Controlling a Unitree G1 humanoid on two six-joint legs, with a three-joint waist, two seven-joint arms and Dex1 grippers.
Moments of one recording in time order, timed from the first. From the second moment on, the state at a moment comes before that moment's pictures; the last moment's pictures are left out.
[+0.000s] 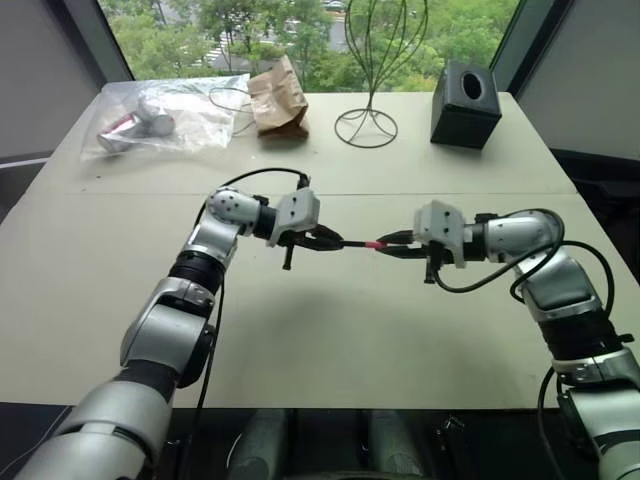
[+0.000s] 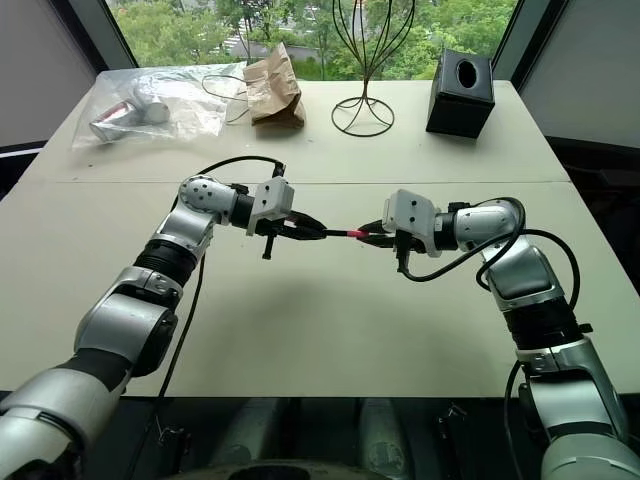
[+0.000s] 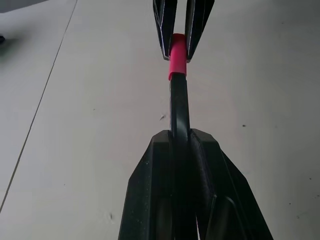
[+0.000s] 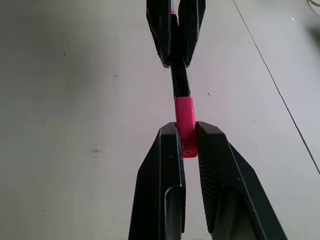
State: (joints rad) left arm -0.99 0.30 -0.21 0.87 -0.03 -0.31 -1.39; right arm -0.59 -0.68 0.14 0.07 0.13 0.18 1.17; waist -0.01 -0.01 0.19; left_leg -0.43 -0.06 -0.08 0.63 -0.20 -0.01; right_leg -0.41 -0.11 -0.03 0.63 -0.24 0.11
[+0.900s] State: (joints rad) left arm -0.97 0.29 -0.16 0.87 -0.04 -0.35 -1.44; right arm -0.60 -0.66 0.14 0.07 0.05 0.01 1.23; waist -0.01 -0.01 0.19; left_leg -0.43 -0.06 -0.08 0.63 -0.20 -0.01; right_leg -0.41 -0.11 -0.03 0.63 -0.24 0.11
